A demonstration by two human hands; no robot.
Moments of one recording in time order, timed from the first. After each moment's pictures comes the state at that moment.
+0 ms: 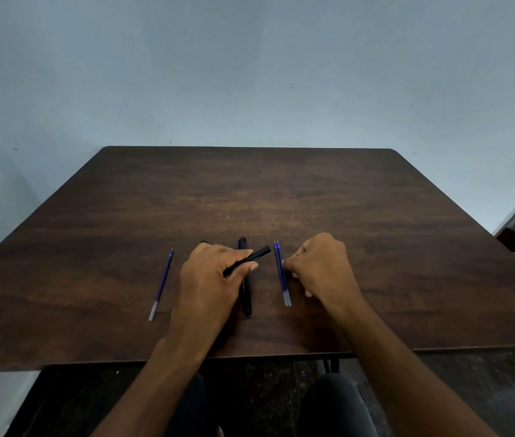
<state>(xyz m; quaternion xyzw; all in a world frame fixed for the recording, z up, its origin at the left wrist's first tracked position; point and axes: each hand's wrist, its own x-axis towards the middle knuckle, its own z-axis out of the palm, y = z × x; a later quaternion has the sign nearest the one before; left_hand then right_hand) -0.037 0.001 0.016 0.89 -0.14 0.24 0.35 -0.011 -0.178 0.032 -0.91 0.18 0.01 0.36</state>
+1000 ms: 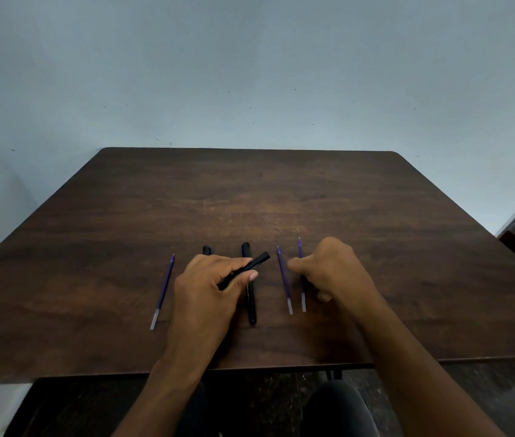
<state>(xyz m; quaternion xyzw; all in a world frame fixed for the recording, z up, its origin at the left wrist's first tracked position) -0.039 0.010 0.009 0.86 -0.14 0.25 0.41 -0.007 -0.180 0.048 -0.90 0.22 0.08 0.36</state>
